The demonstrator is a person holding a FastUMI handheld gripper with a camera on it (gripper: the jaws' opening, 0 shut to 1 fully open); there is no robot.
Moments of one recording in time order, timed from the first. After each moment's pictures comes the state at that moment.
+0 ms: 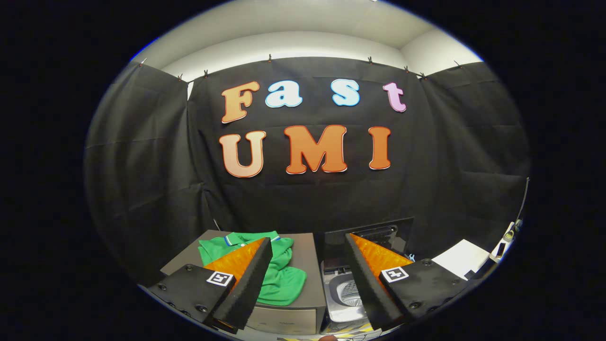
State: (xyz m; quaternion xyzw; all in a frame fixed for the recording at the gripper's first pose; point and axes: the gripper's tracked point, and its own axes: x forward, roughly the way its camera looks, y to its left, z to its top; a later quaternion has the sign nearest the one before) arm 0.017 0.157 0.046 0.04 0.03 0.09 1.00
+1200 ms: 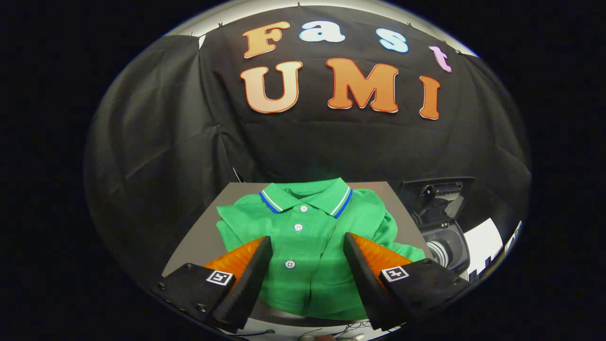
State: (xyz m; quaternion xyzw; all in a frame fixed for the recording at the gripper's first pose) arm 0.096 0.323 -0.082 0.01 0.22 0.13 0.97
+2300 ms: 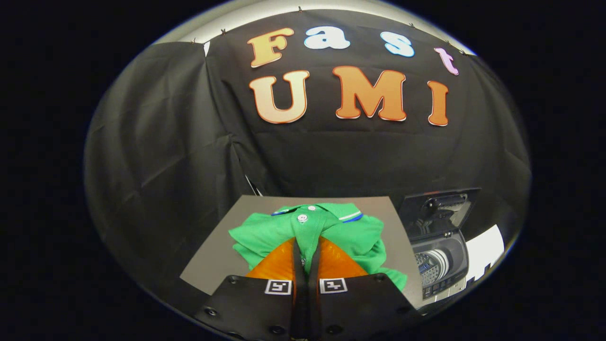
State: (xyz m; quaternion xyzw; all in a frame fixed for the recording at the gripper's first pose) arm 0.086 0.305 -0.003 0.03 0.18 0.18 0.97
